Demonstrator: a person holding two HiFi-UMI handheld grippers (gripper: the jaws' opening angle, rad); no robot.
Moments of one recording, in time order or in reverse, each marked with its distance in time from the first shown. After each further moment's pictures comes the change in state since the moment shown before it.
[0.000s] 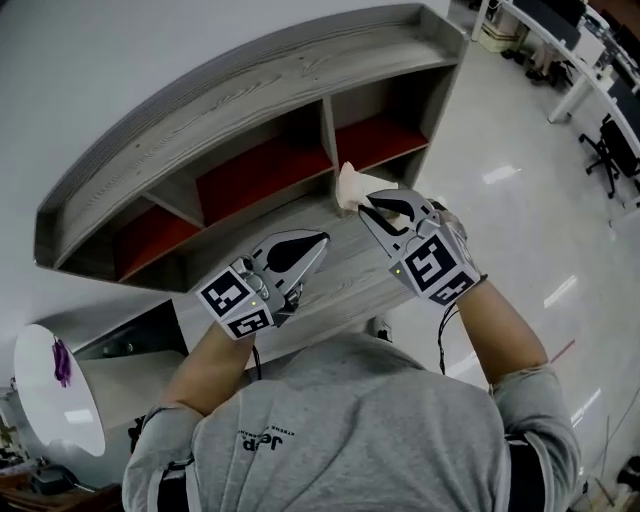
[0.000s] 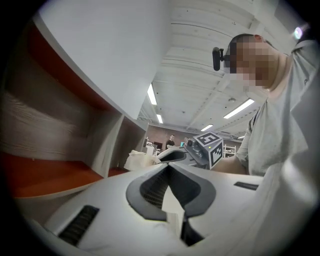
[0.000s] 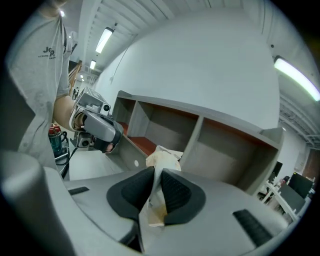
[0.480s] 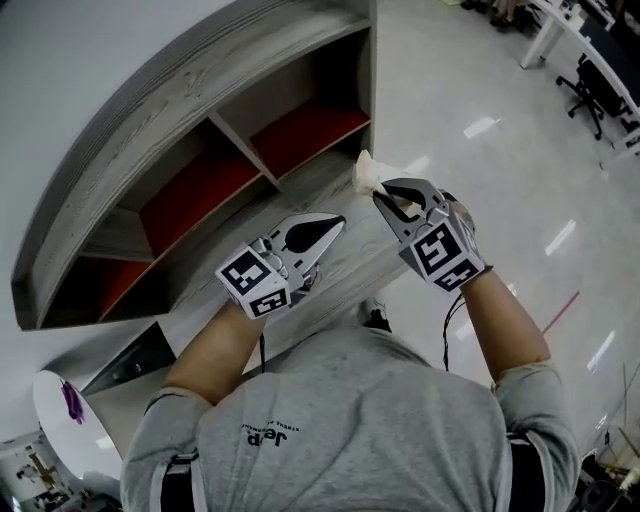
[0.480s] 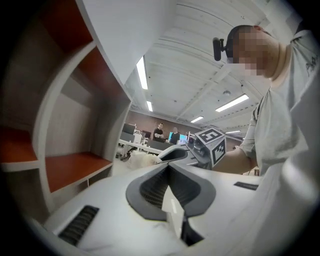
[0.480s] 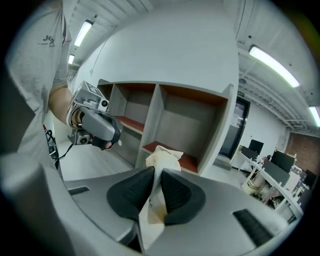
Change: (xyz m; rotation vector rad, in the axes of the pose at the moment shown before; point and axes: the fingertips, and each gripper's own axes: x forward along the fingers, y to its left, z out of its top) left arm 0.139 -0.011 -0.071 -0.021 0.125 -0.160; right arm -0.059 -0.070 -0.135 0.137 0.114 -0.158
